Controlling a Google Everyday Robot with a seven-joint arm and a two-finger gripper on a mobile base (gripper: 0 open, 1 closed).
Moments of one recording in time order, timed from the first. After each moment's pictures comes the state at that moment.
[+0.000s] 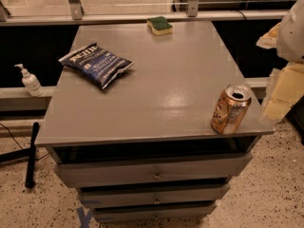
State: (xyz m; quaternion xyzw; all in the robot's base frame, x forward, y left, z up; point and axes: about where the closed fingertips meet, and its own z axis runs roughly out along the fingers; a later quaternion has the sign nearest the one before) arm 0.438 -0.217 0.976 -0.60 0.78 -0.03 0.16
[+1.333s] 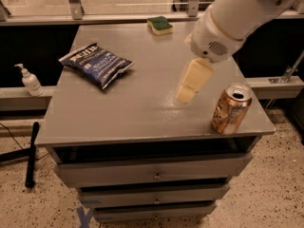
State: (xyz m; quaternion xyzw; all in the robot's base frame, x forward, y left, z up) arm 0.510 -0.086 0.945 -0.61 0.75 0.06 0.24
